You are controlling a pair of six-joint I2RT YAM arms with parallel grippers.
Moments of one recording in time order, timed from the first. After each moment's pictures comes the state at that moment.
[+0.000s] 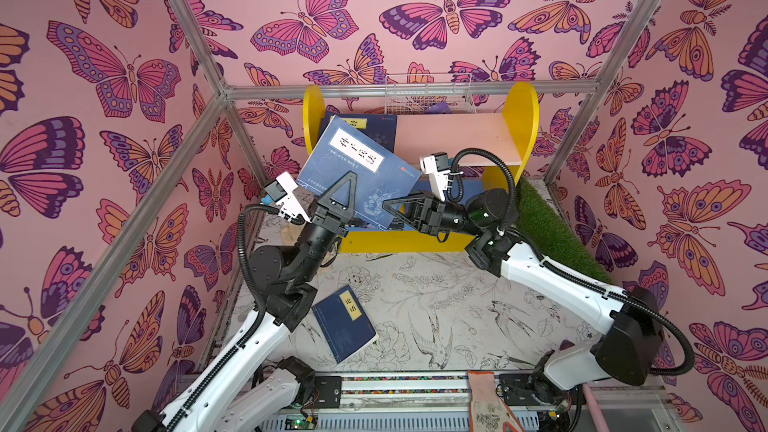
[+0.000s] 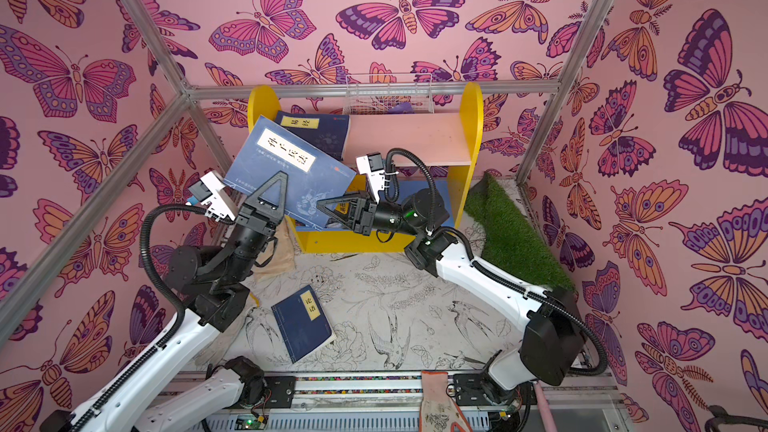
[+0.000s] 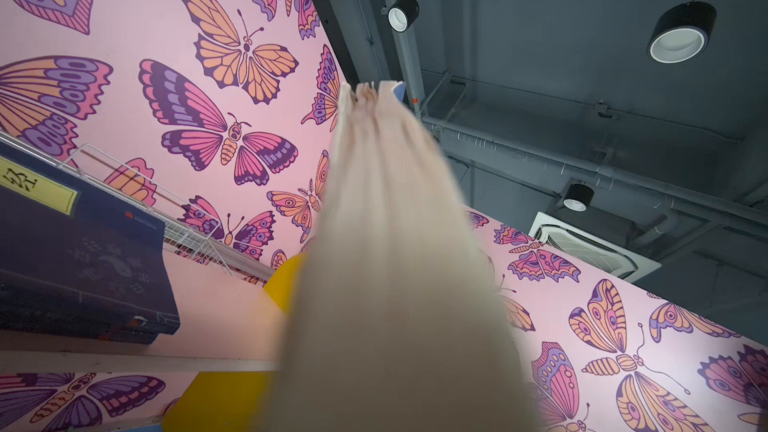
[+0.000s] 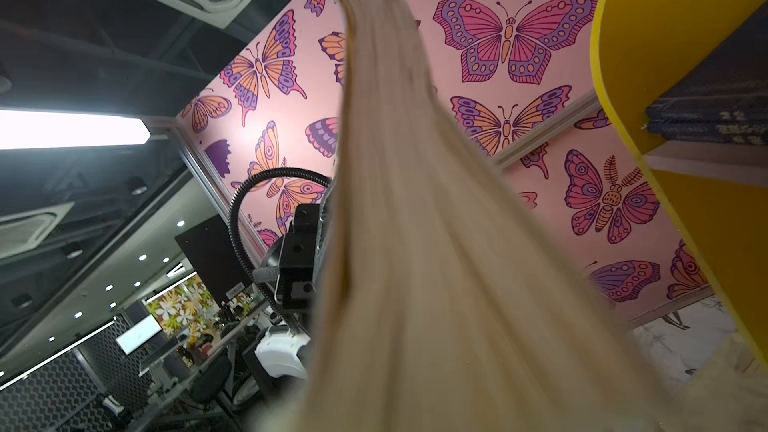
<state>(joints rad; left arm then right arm) -0.52 0.89 0.89 0.65 0.12 -0.86 0.77 1.50 1.26 0.75 -0.76 1.01</state>
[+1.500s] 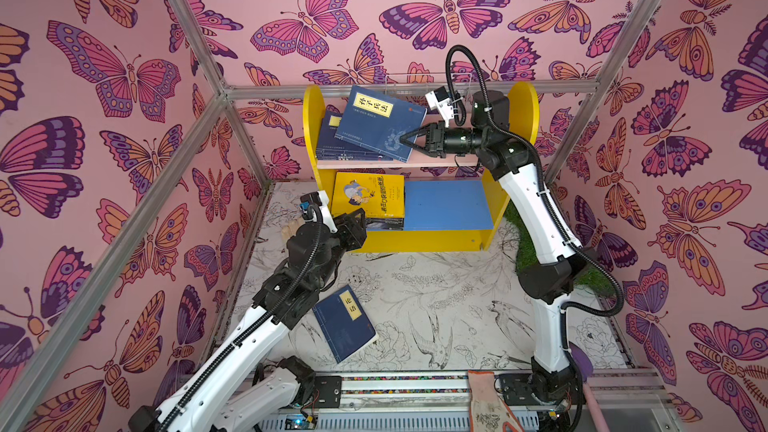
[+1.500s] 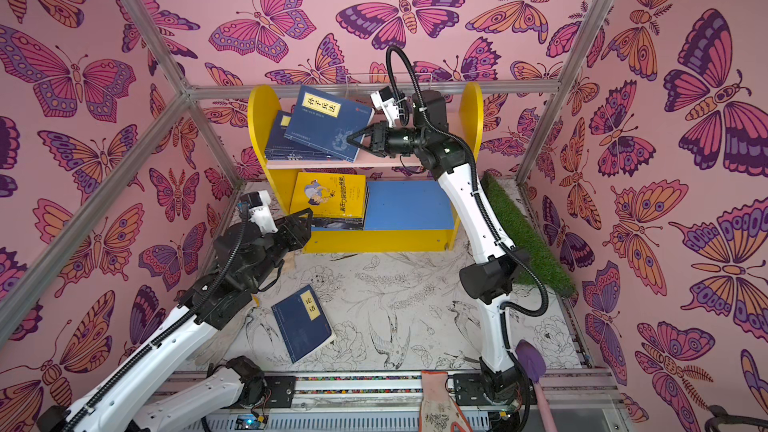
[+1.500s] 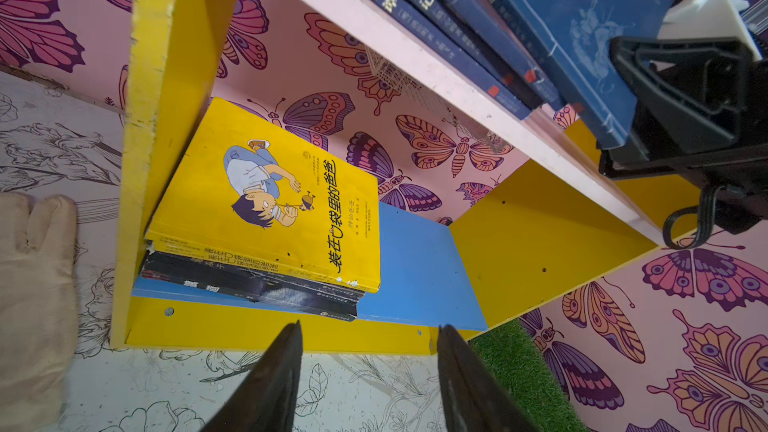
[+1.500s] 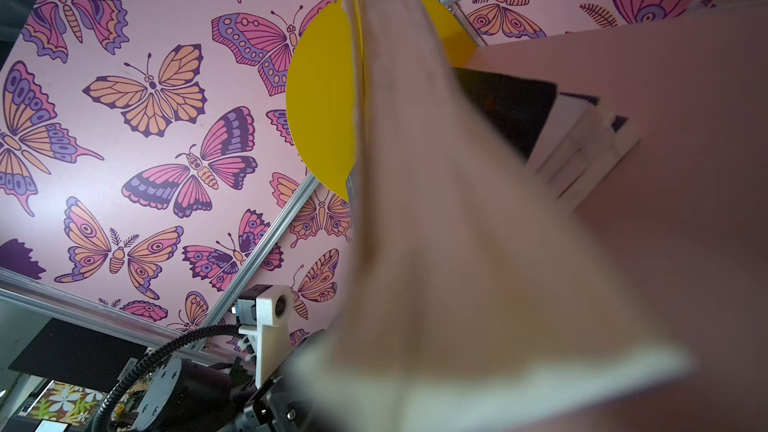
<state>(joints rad) -0.57 0.93 0.97 -0.24 -0.23 -0.66 0.44 2.13 2.60 -0.65 -0.91 0.68</state>
